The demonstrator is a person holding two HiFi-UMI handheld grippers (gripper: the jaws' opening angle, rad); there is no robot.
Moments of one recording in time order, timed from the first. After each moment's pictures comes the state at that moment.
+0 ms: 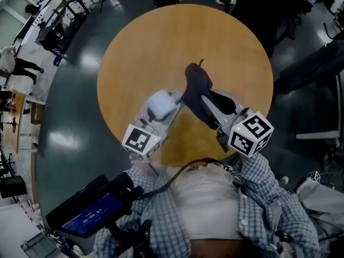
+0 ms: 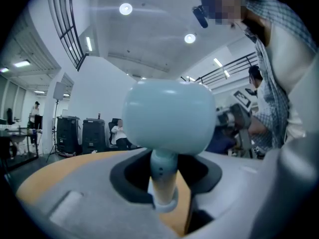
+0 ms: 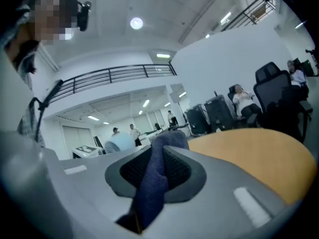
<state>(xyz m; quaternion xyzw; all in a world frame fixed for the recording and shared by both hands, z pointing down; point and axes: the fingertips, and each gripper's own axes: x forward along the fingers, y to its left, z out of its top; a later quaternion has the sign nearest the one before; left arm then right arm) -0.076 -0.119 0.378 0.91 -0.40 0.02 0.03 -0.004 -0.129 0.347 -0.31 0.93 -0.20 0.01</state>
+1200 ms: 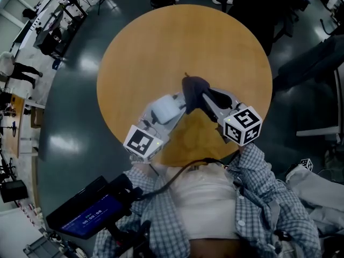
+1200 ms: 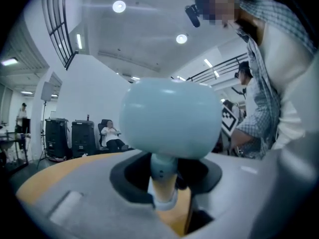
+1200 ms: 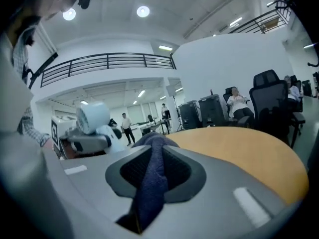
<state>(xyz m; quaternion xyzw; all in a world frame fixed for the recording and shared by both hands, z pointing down) -0.054 -0.108 0.372 0.94 -0.35 0.04 0.01 0.009 -0.152 0.416 -0.34 0.92 -0.17 -0.06</state>
